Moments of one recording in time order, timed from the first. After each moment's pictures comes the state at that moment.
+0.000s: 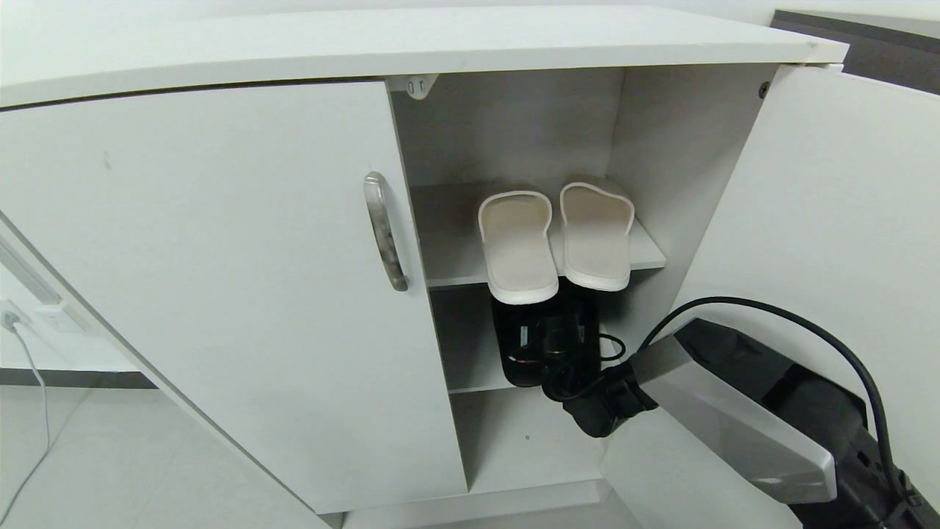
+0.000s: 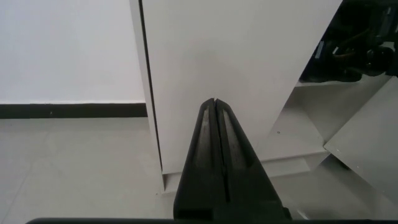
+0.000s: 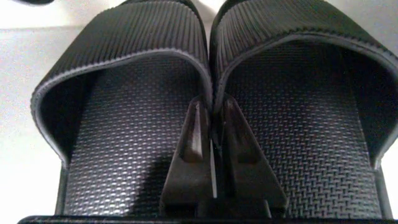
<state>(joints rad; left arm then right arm) 0.00 0.00 0.00 0.00 -0.03 -0.06 0.66 2.59 -1.62 -0.83 -0.64 0.12</state>
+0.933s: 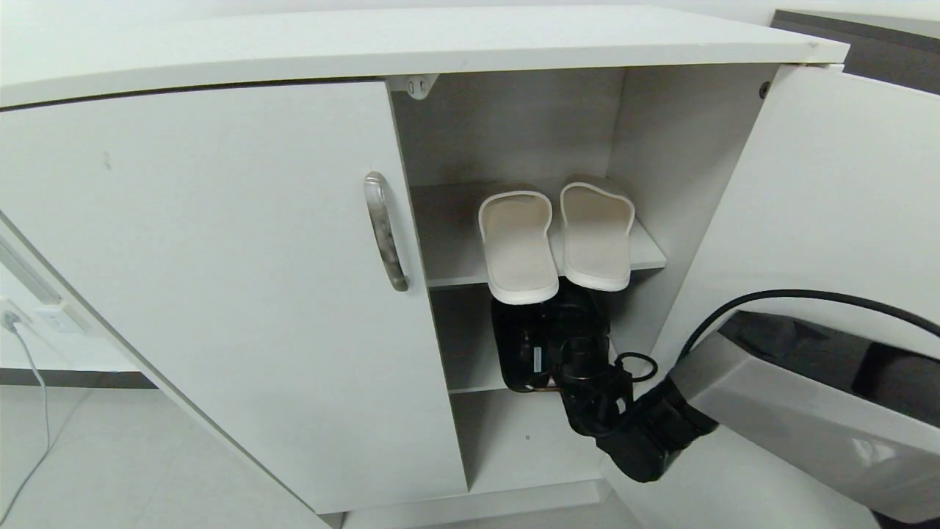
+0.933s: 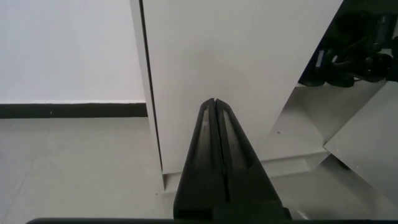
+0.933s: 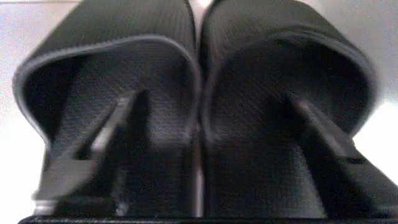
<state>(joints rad) 0.00 0.00 0.00 0.00 -0.03 -0.06 0.72 2.35 -1.17 -1.01 -0.64 0.12</state>
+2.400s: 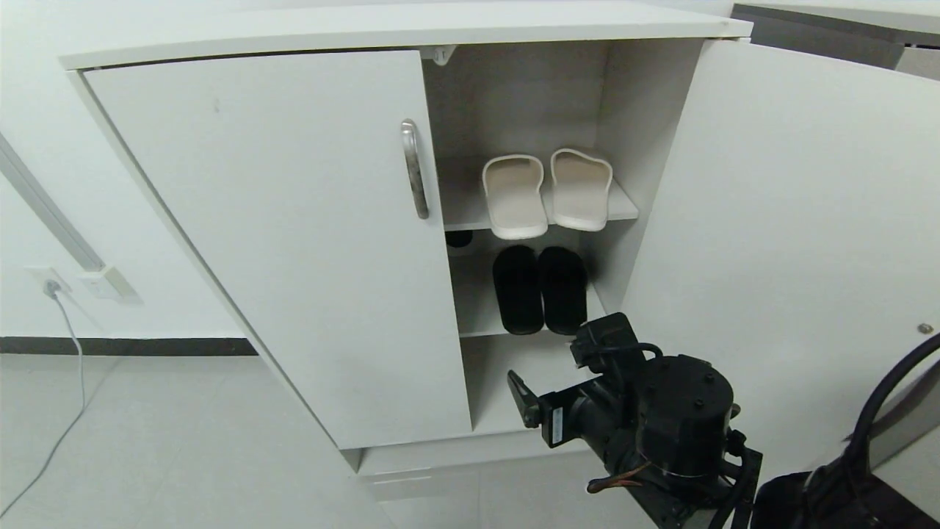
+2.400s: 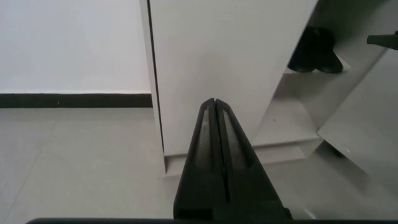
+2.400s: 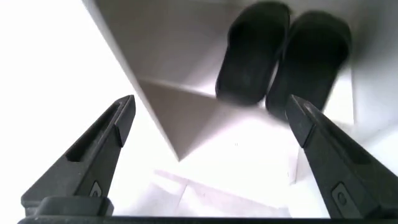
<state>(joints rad) 0.00 0.00 0.00 0.00 -0.03 -0.06 0.92 1.96 -0.65 -1.22 -0.47 0.09</state>
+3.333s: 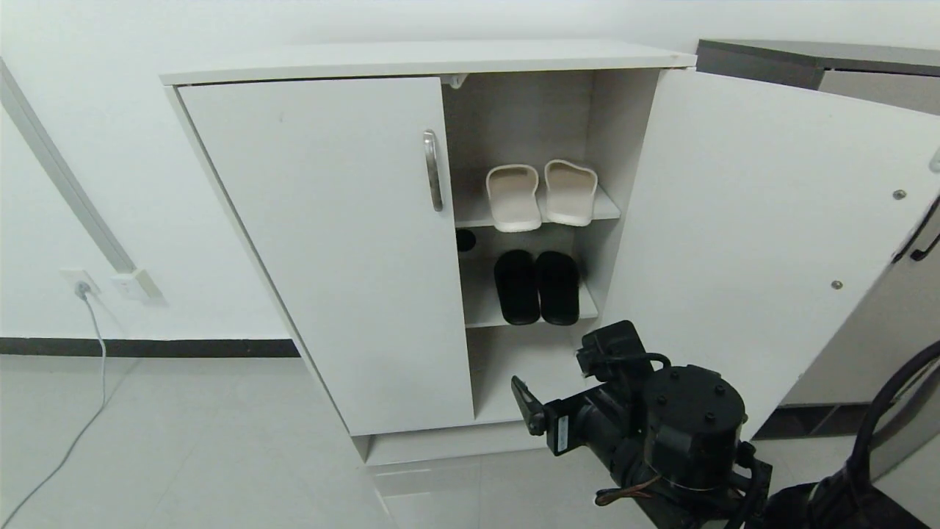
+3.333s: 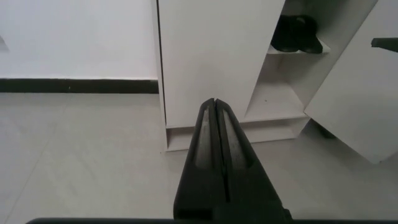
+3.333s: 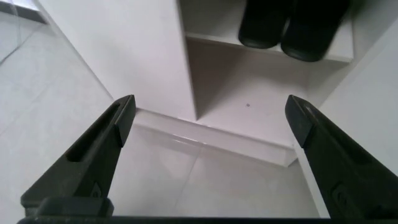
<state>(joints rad) 0.00 0.00 0.00 0.00 -0.03 -0.06 0.92 1.97 -0.60 -1.27 -0.47 0.09</state>
